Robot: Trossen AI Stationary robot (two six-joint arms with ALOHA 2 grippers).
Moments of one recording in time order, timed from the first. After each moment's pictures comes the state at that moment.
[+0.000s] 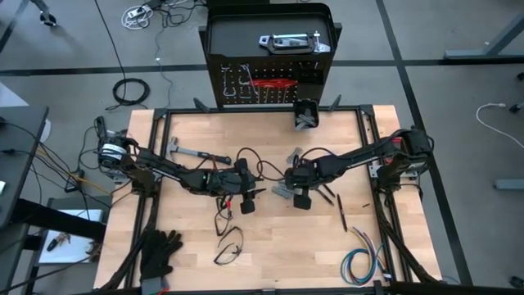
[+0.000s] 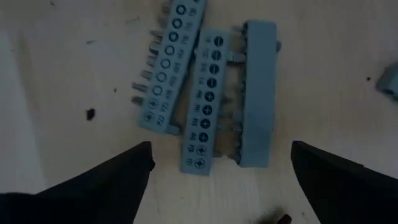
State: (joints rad) left arm -0.16 1.63 0.76 0.36 -0.35 -0.06; right arm 0.06 1.69 0.95 -0.53 0.09 0.25
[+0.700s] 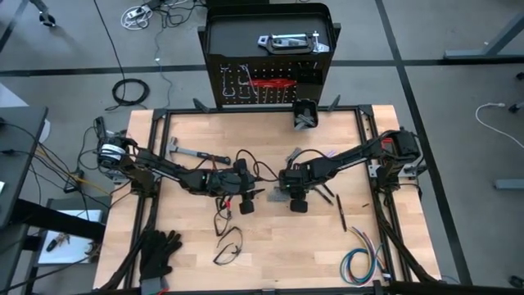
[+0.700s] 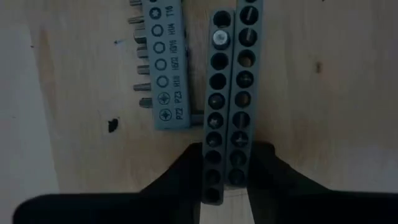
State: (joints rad) left arm -0.16 1.63 0.76 0.35 -0.35 -0.06; right arm 0.04 1.83 0.97 -0.48 0.01 0.18
